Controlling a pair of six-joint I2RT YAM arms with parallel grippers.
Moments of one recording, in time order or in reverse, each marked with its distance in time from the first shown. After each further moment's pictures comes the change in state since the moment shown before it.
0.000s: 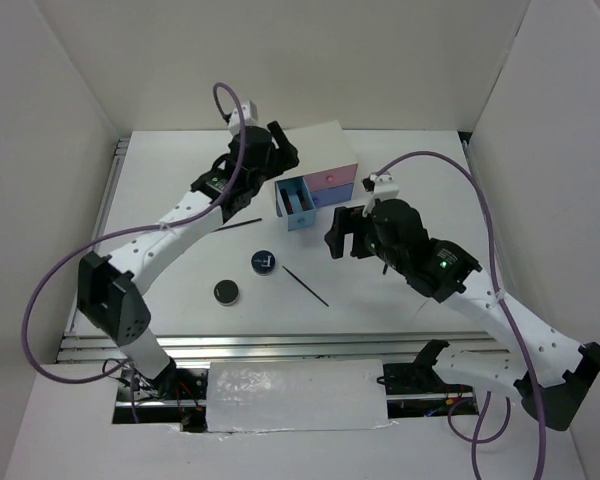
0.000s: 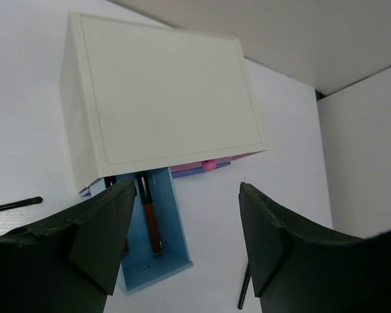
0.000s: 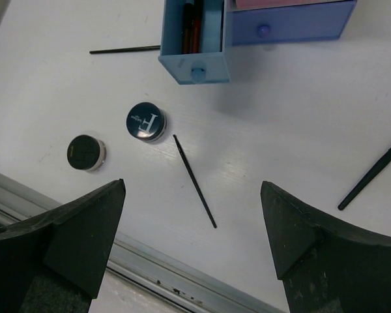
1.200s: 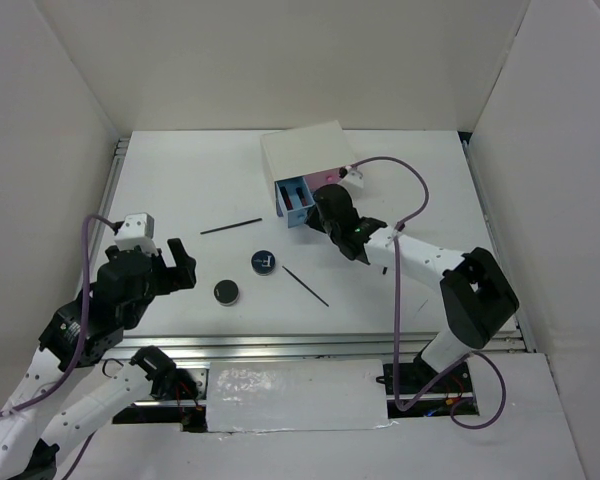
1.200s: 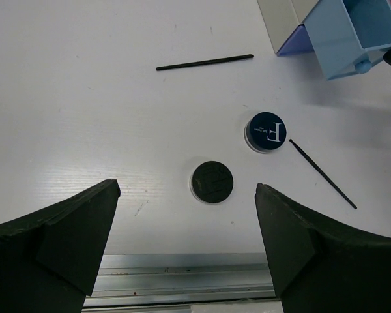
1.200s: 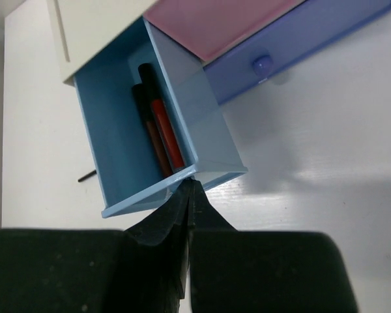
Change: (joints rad) left arm 0.002 -1.138 -0.621 -0.678 -0.116 0.253; right arm -0.097 0.595 -0.051 0.606 0.130 0.426
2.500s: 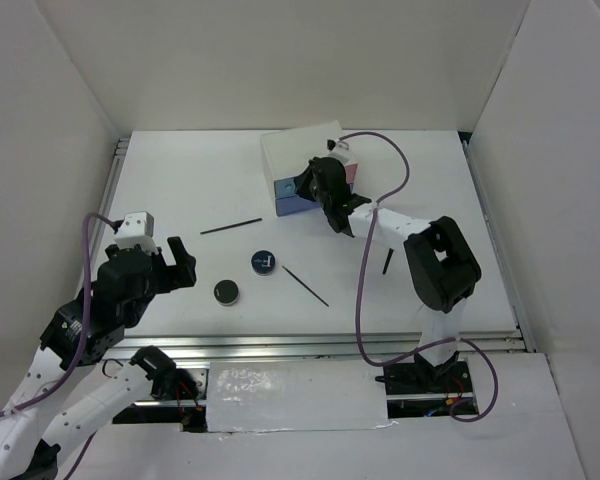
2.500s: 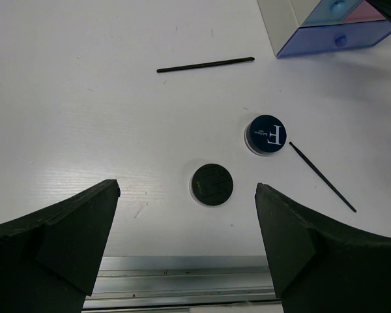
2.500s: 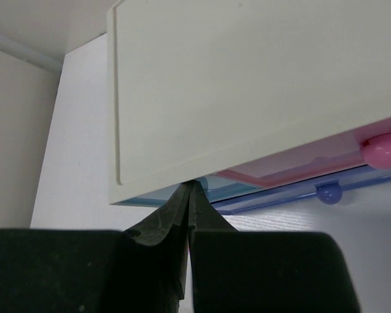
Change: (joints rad) left arm 0.014 0.008 0.000 0.011 0.004 0.004; right arm -0.107 0.293 0.233 0.270 -0.161 -0.130
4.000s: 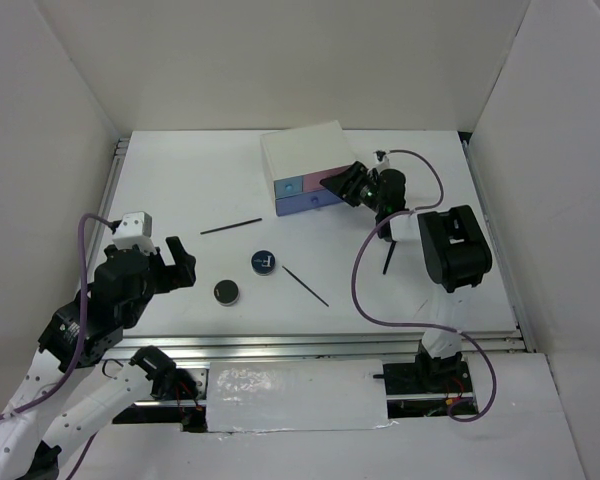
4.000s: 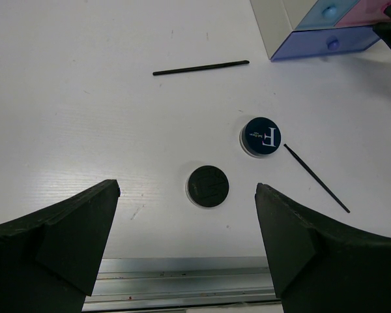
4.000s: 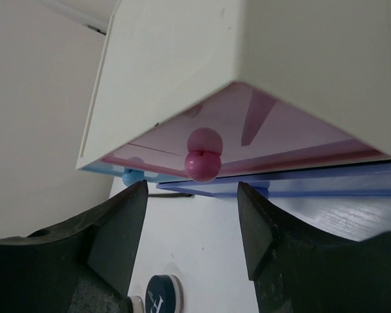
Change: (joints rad) left arm 0.011 -0.011 0.000 0.010 0.018 0.002; right arm -0.376 0.098 -0.275 0.558 -0.718 0.179
